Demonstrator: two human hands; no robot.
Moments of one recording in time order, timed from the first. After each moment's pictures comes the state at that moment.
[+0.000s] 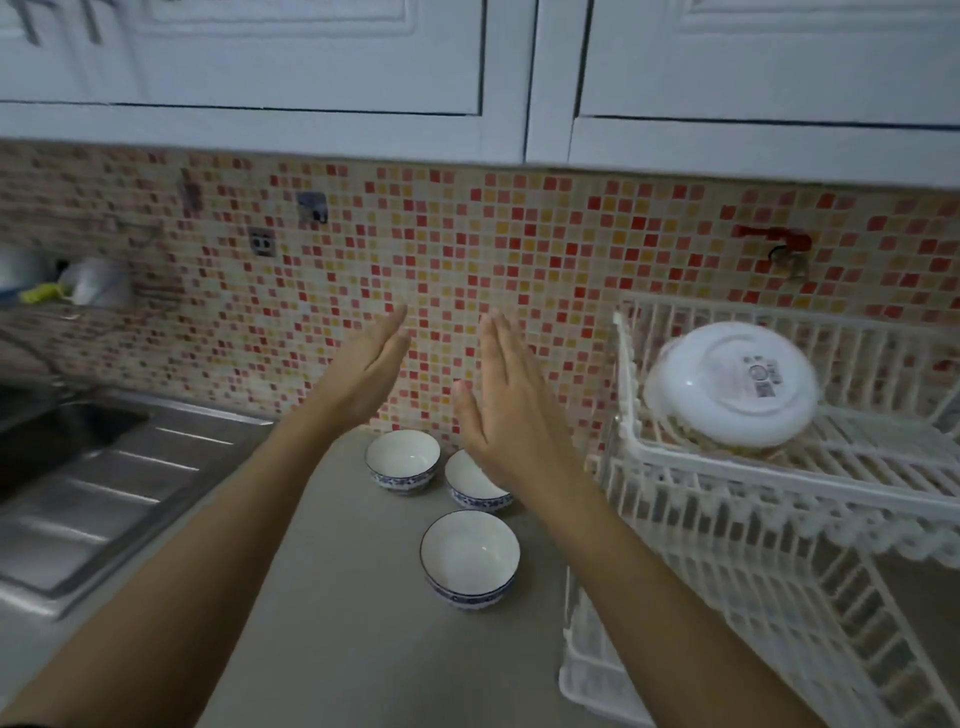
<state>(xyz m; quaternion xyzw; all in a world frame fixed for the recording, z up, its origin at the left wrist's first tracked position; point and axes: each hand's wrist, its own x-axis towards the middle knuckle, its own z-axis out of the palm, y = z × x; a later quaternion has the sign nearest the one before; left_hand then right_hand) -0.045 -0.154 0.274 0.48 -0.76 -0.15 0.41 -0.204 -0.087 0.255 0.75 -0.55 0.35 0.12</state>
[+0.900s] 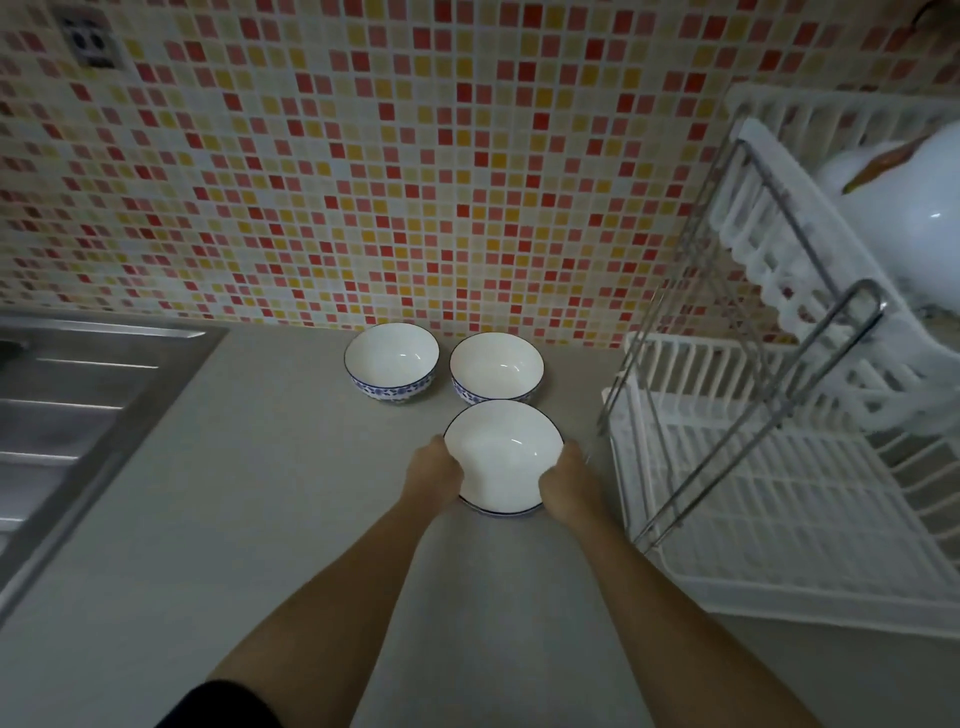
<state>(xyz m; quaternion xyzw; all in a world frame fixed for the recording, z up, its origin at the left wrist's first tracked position) -0.042 -0.253 -0.018 0.64 -0.66 -0.37 0.12 -0.192 -0.185 -0.022 0.34 -0.86 0.23 -0.30</state>
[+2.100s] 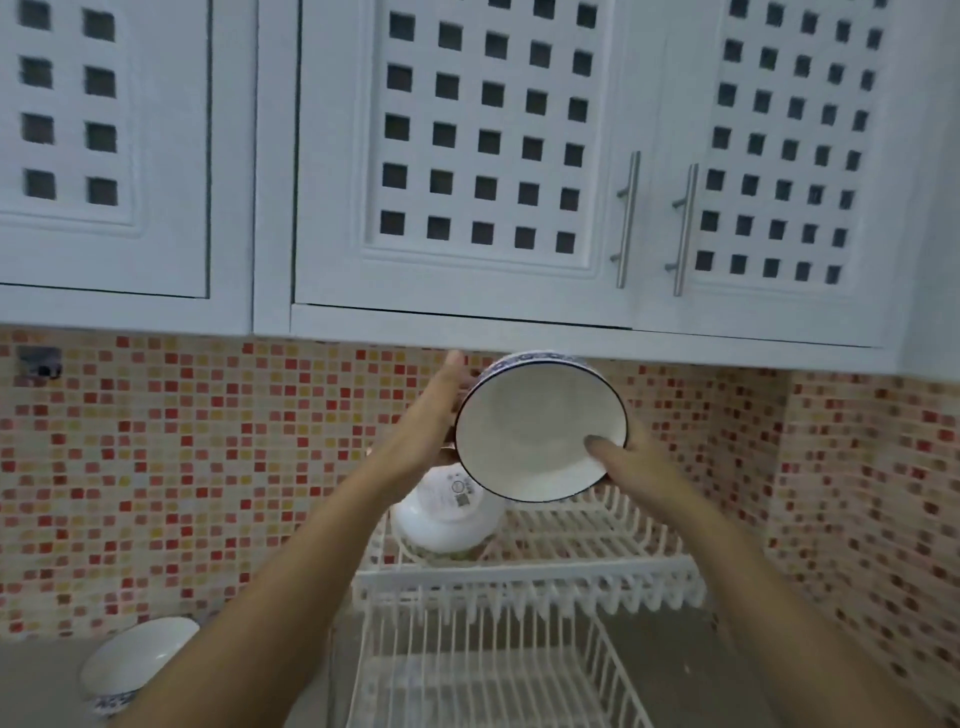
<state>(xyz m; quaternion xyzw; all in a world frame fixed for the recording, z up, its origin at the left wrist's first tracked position) -0.242 -0.055 0.379 0.17 -0.74 -0.52 0.40 -0.438 0.046 0.361 0.53 -0.62 0.56 -0.11</state>
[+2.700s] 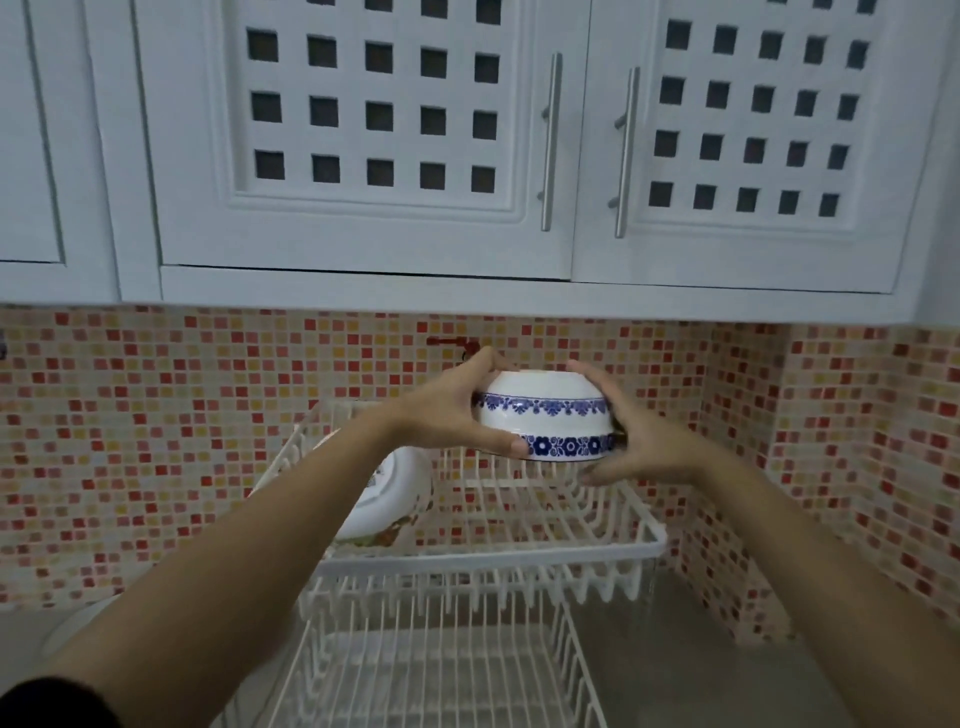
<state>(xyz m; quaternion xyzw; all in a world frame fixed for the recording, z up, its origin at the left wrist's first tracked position) -0.385 -0.062 0.377 0.13 -0.93 -0.26 0.22 -0.600 0.069 0.354 0.70 -0.61 0.33 -0.14</state>
